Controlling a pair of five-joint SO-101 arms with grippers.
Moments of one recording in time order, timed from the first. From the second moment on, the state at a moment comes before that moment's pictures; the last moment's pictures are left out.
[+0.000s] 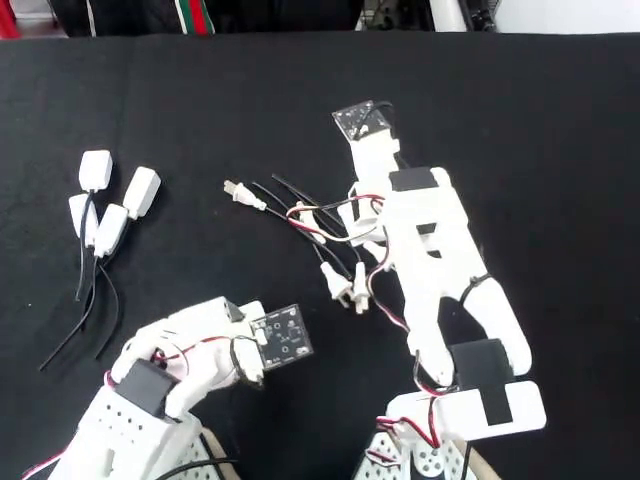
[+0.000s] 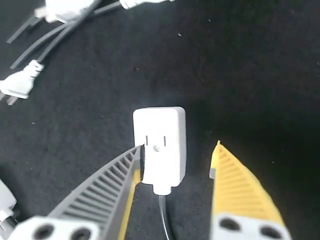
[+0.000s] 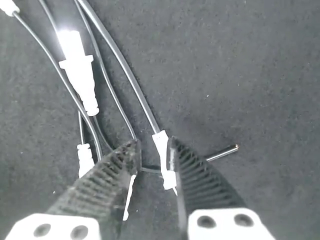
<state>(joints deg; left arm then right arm) 23.4 -84.7 83.5 64.6 -47.0 -9.5 -2.4 25.3 59.7 12.8</state>
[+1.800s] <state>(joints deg) 17.8 -31.9 67.0 47.3 -45.8 -9.5 -2.4 25.5 59.7 12.8</state>
